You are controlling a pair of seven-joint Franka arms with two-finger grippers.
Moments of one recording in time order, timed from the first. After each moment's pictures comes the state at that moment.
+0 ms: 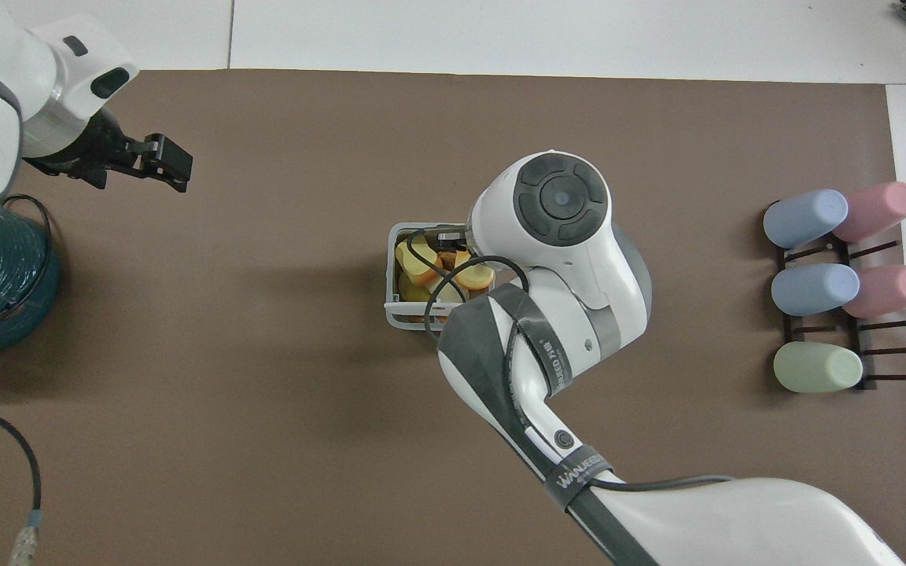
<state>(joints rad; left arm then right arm) -0.12 0.28 0.03 -1.30 0.00 1.59 0.03 0.59 0.41 -0.01 -1.57 0.03 2.15 0.61</state>
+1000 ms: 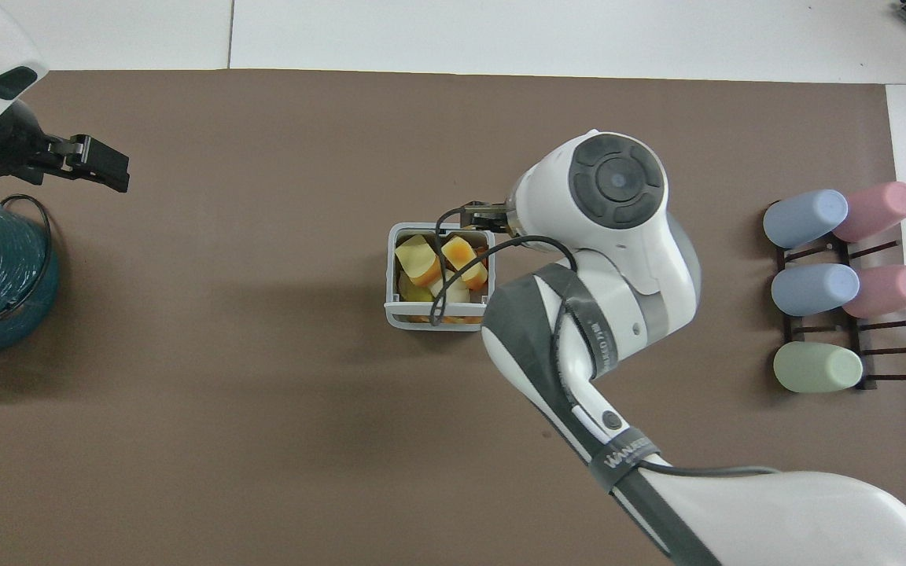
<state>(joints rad) -0.10 0.25 0.01 -1.34 0.00 1.63 0.06 0.36 0.21 -0.02 -1.76 0.01 2.15 0.36</state>
